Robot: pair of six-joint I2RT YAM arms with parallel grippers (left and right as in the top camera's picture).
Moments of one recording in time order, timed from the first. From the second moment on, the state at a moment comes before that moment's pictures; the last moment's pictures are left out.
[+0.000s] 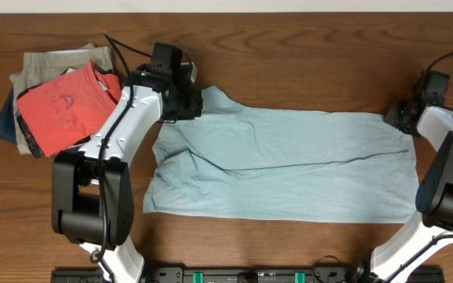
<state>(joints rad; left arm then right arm) -0.21 1.87 1.38 -0.74 0.26 -0.20 -0.34 1.98 1.18 -0.32 0.09 0.22</state>
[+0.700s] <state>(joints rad) -0.21 1.56 1.38 -1.21 0.24 -0.20 -0.41 1.59 1.25 -1.02 0.21 0.22</state>
